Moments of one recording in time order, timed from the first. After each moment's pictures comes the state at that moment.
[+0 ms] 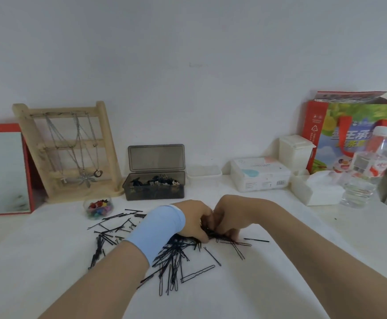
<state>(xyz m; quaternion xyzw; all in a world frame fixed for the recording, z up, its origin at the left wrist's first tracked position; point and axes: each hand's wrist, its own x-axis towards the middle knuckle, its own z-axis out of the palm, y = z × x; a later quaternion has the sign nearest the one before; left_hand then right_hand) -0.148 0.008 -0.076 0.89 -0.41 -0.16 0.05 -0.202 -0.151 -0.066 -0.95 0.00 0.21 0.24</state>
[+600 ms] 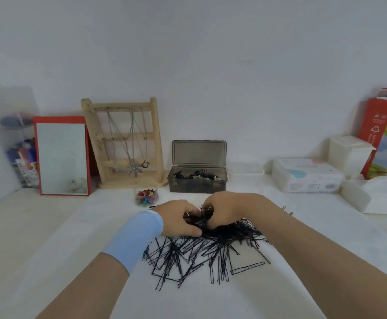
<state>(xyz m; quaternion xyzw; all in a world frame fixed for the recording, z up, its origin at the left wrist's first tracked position) -0.130 0.146 -0.093 0.93 -0.30 -0.14 0.15 -0.153 -0.036 -0.068 -0.97 -0.12 0.17 0.08</state>
